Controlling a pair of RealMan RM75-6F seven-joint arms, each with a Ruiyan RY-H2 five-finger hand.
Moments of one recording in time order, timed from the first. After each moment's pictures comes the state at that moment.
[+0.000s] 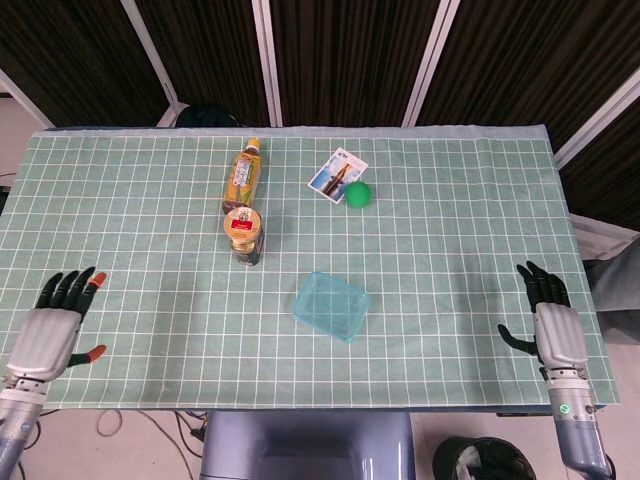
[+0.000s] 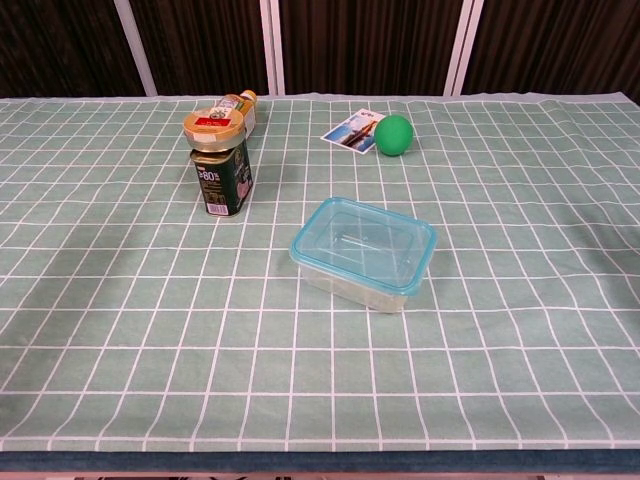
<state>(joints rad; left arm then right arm) -0.28 -1.09 0.04 -1.81 1.43 1.36 0.32 0.19 -1.32 0.15 -1.51 -1.34 1.36 0.04</state>
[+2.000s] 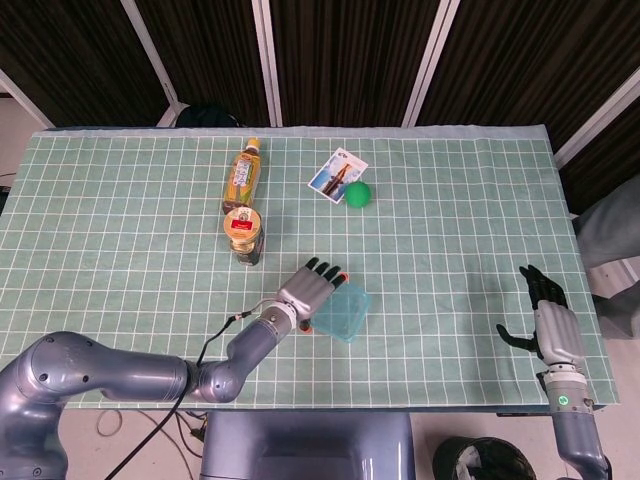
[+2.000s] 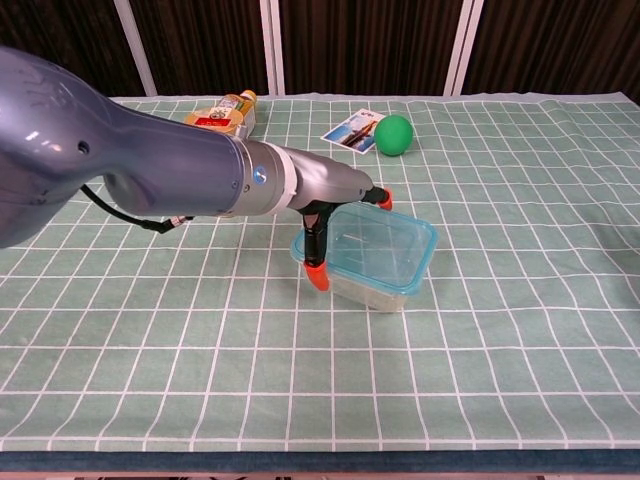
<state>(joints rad) -1.36 -1.69 -0.15 -1.47 0.31 0.72 0.85 0.21 -1.31 0.18 -1.57 -1.21 1.25 0.07</state>
